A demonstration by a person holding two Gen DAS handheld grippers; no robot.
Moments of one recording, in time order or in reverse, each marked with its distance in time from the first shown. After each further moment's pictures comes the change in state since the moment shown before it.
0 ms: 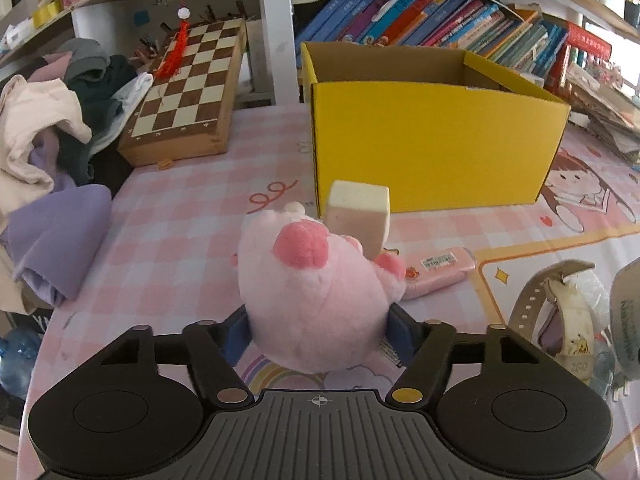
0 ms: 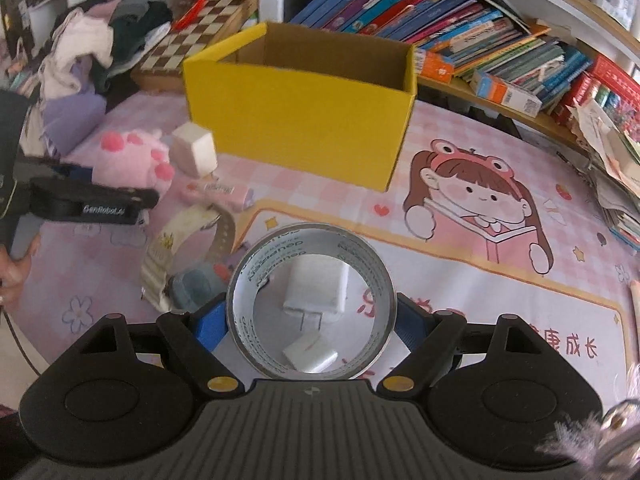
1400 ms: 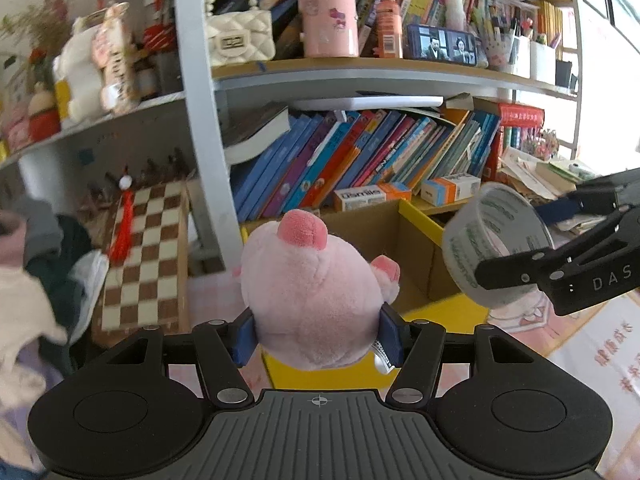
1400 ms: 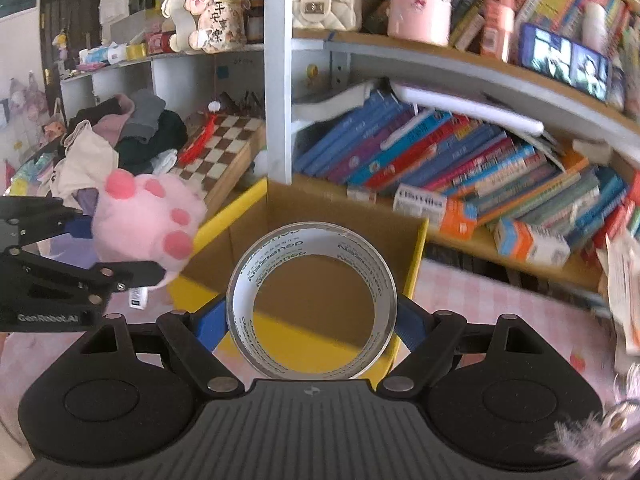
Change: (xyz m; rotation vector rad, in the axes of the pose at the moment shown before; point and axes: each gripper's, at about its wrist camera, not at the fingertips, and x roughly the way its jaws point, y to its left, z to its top) left arm -0.043 -0.030 0.126 0.178 -0.271 -0.126; right arm 0.015 -0.045 0.162 -0.102 -0.269 0.116
